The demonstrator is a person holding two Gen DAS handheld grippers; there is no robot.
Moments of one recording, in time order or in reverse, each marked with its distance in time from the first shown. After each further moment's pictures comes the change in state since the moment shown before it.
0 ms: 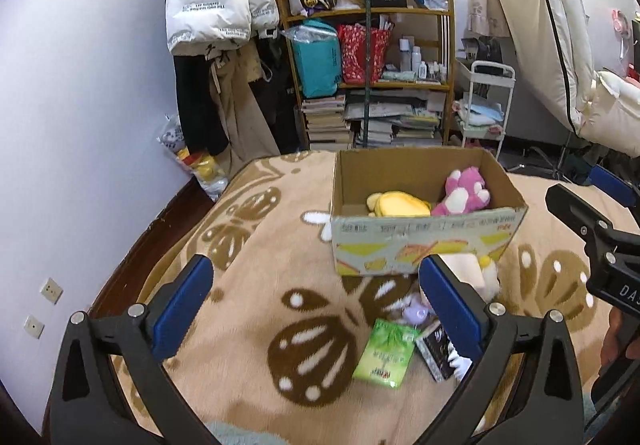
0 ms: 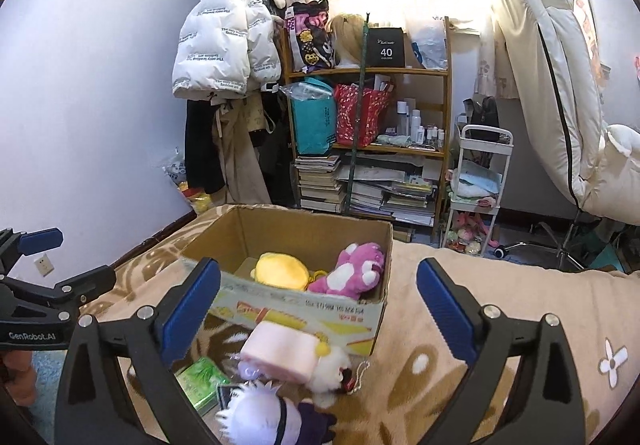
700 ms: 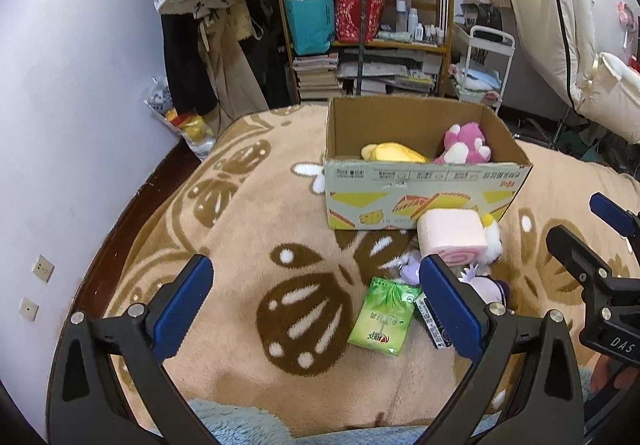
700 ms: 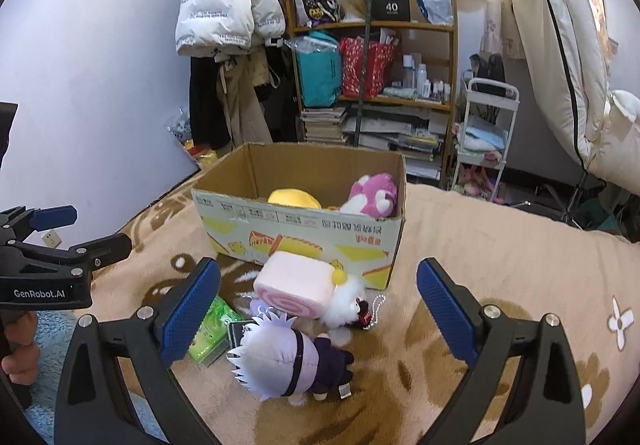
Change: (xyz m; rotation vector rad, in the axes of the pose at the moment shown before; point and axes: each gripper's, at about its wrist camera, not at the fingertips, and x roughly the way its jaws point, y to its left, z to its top) left arm 0.026 0.000 -0.019 -0.005 0.151 -0.040; right arm 0.007 0.006 -0.040 0.029 0.167 0.020
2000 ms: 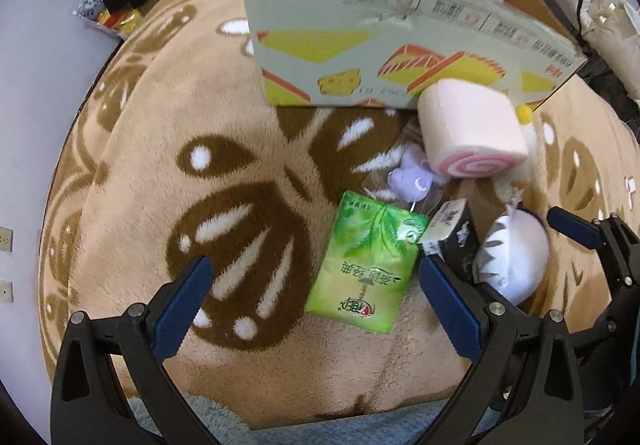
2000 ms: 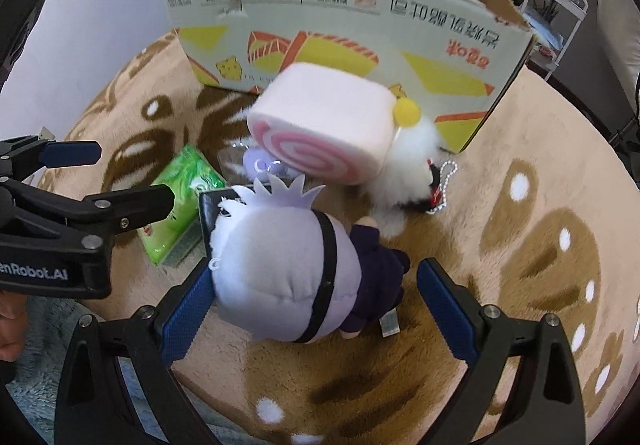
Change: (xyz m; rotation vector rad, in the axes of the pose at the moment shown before) left arm 0.123 -0.024 -0.032 0.029 0.461 -0.144; right arm 0.110 0.026 -0.057 -0.095 0.548 0.032
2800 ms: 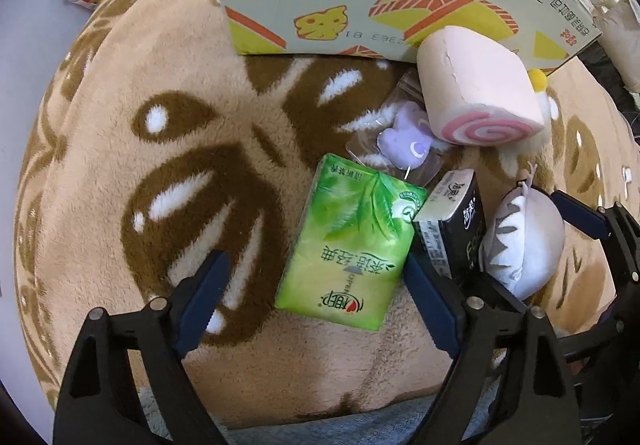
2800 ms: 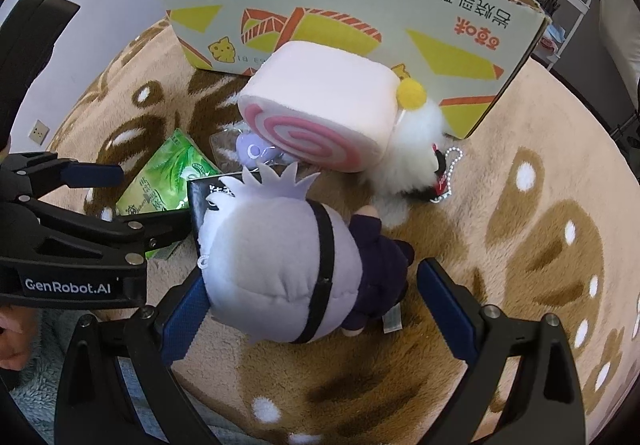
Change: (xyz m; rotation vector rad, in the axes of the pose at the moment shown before) left arm 0.038 -0.001 0.002 0.000 0.108 -0.060; right arm 0.010 0.004 0.000 0.005 0.039 -0.005
